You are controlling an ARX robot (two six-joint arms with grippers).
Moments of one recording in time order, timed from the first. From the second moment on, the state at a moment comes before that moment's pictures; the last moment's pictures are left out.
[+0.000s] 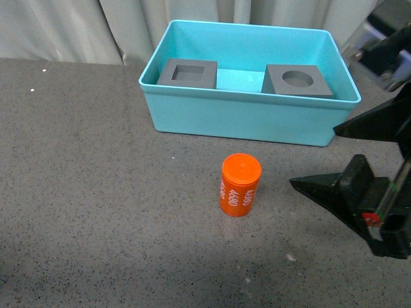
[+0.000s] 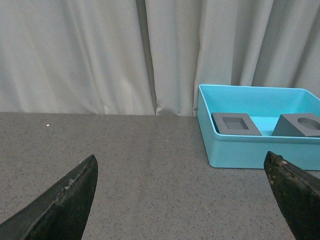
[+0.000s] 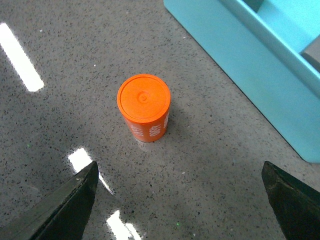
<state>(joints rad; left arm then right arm) 0.00 0.00 0.02 0.00 0.00 -0.01 0.29 1.56 0.63 0.13 -0.46 -0.50</state>
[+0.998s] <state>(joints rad) 0.00 0.00 0.02 0.00 0.00 0.00 0.47 1.98 0.96 0.07 -0.37 -0.44</state>
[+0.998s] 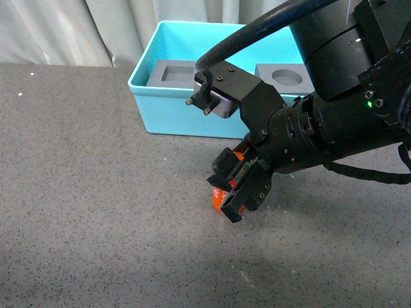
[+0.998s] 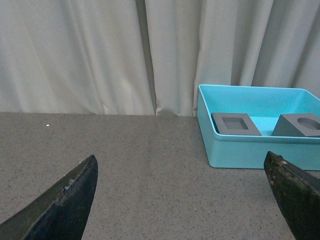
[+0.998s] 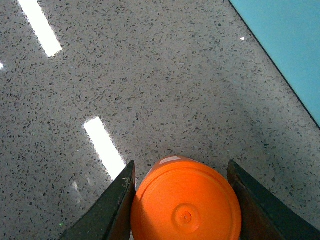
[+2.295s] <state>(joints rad) 0.00 0.00 0.02 0.00 0.00 0.00 0.33 2.08 1.37 0.14 -0.31 -0.19</state>
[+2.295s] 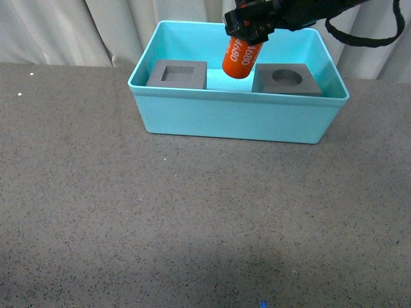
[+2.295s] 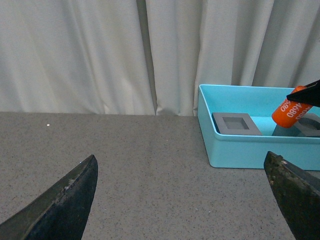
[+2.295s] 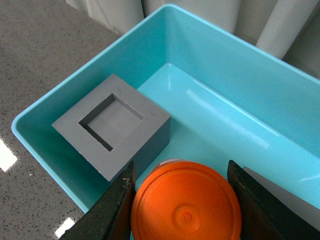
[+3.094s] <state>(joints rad) 0.00 0.00 0.02 0.00 0.00 0.00 0.34 2.33 1.65 -0.08 -0.29 -0.19</state>
